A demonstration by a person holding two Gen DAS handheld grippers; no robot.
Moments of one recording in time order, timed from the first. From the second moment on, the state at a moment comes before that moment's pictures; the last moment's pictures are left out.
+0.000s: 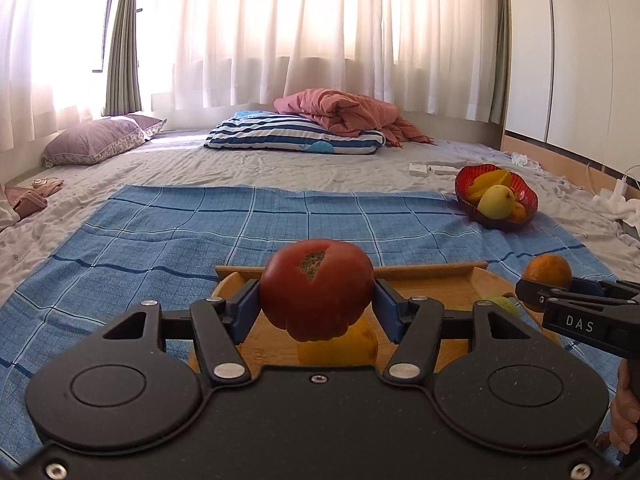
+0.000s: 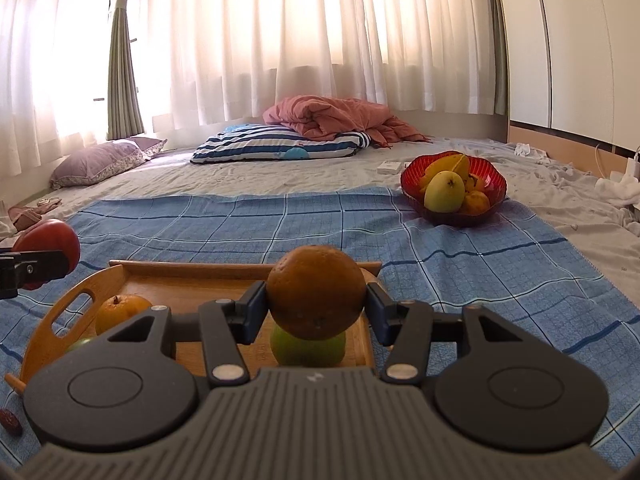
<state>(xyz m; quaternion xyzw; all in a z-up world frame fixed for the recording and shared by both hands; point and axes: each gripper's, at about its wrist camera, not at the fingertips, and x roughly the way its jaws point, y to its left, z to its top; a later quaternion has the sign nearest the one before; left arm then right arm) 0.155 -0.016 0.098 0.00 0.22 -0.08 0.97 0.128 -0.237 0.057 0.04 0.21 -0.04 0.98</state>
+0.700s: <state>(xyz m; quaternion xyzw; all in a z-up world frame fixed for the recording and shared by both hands) 0.227 -0.026 0.080 0.02 0.26 -0.06 0.96 0.198 -0.248 0.058 0.05 0.26 -0.03 0.97</state>
